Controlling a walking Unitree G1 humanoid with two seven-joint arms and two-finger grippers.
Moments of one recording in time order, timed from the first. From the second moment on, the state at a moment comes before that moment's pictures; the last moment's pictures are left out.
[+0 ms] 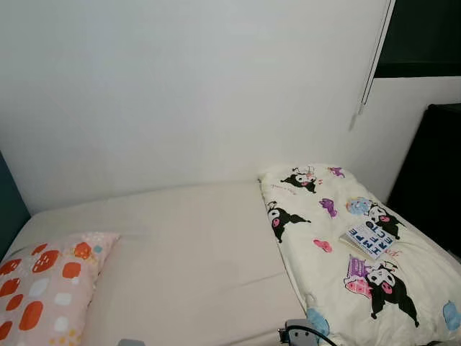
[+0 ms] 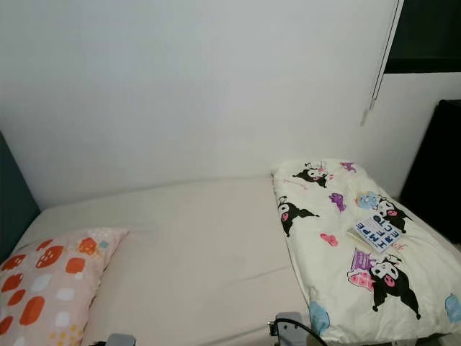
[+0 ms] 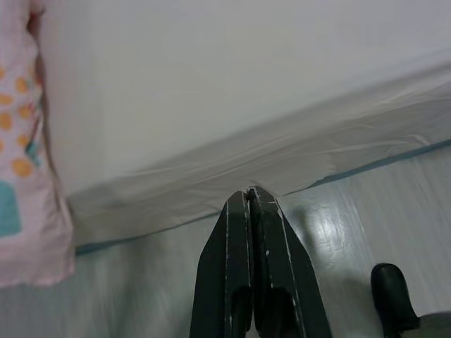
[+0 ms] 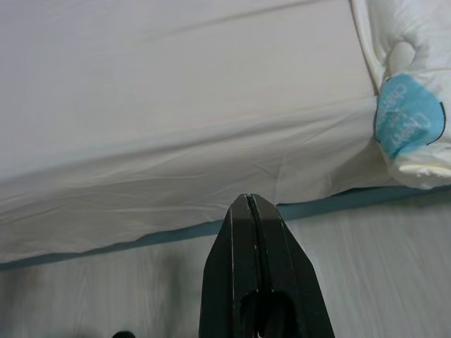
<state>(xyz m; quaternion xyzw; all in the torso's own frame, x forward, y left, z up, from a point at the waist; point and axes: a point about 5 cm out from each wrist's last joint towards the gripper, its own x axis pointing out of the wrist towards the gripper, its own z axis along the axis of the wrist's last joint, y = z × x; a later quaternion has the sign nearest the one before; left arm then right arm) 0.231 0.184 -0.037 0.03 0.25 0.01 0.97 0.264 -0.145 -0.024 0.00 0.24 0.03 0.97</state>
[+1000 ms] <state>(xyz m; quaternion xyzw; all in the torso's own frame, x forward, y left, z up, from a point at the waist) 0.246 0.170 -0.026 0.02 0.22 0.01 0.97 0.250 -0.152 -0.029 -0.02 0.22 0.02 0.97</state>
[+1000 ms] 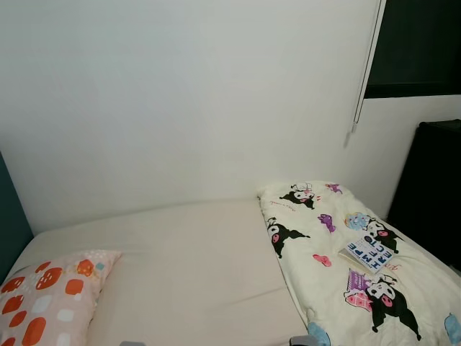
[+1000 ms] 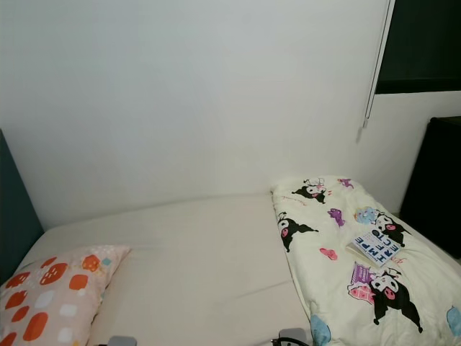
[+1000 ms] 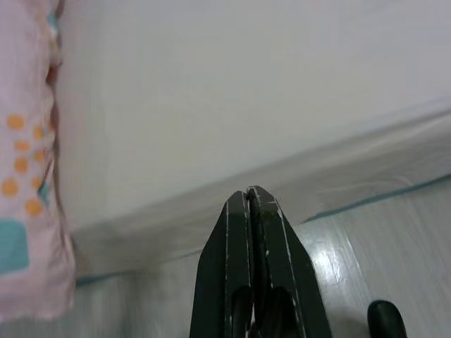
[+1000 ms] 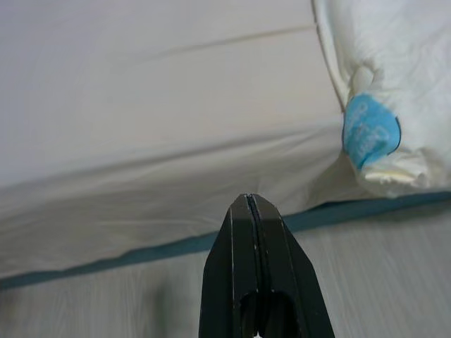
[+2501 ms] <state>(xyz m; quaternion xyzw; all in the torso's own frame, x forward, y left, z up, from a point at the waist) 0.286 0.168 0.003 0.05 0.20 -0.05 0.98 0.284 -0.179 0.000 -0.06 0.19 0.01 0.98</state>
